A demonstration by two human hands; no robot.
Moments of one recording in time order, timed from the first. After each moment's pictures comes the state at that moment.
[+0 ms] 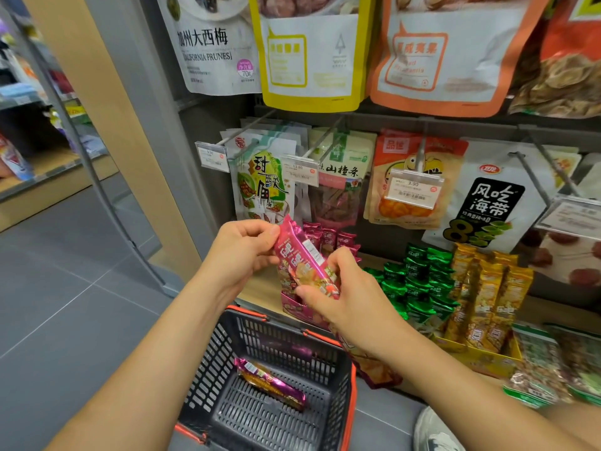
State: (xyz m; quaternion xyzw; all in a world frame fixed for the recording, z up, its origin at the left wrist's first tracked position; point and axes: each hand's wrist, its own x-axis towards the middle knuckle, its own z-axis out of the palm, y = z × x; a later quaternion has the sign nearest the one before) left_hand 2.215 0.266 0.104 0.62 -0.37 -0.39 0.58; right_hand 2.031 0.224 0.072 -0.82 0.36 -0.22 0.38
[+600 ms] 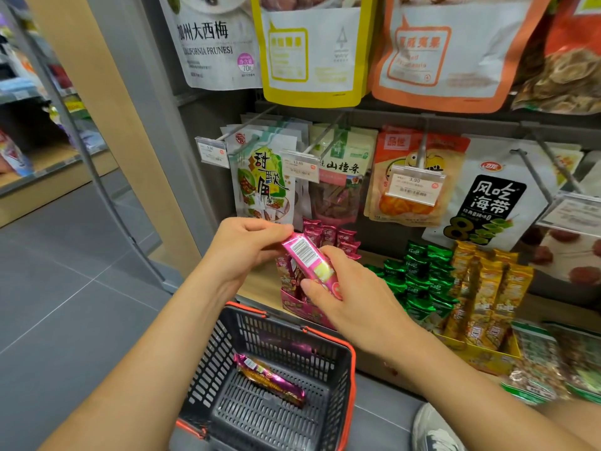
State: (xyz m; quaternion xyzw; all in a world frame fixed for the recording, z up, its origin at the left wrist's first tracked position) left_hand 2.215 0.261 0.104 0.61 -0.36 -0.39 0.58; right_hand 2.027 0.222 0.071 -0.88 0.35 -0.20 0.26
